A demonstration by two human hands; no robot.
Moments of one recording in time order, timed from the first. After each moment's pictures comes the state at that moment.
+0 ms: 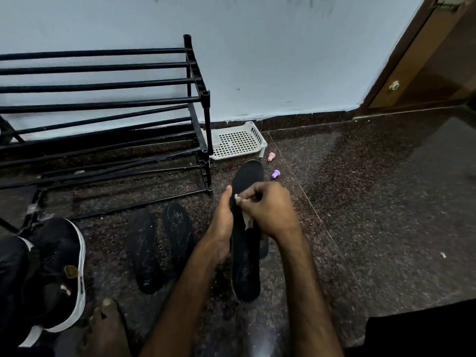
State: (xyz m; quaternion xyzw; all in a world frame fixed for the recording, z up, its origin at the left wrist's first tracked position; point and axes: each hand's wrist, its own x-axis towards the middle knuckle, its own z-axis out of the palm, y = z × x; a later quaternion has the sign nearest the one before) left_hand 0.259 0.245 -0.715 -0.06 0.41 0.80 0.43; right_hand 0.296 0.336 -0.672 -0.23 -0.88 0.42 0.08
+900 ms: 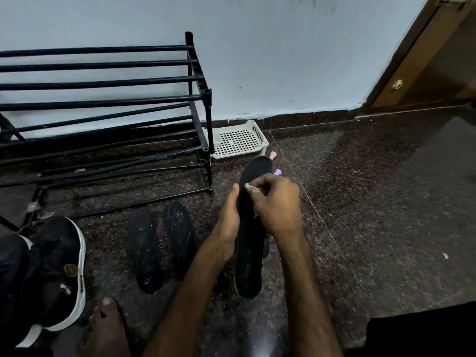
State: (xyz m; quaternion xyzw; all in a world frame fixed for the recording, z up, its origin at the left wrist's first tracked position) left_hand 0.261 0.251 -0.722 -0.05 0.42 0.81 0.42; right_hand 0.292 0.337 -0.670 -0.25 -0.88 0.36 0.17
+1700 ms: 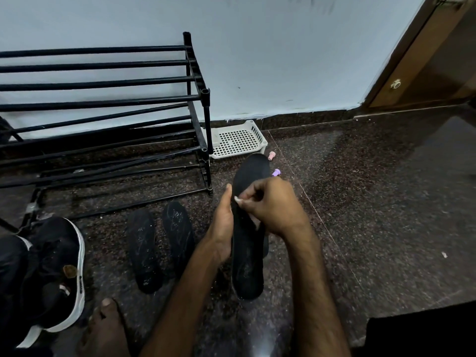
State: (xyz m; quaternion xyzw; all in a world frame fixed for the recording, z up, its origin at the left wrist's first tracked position) left_hand 0.259 0.249 -0.726 -0.05 0.33 0.83 0.45; right_hand 0.298 0.341 -0.656 -0.17 -0.91 0.38 0.06
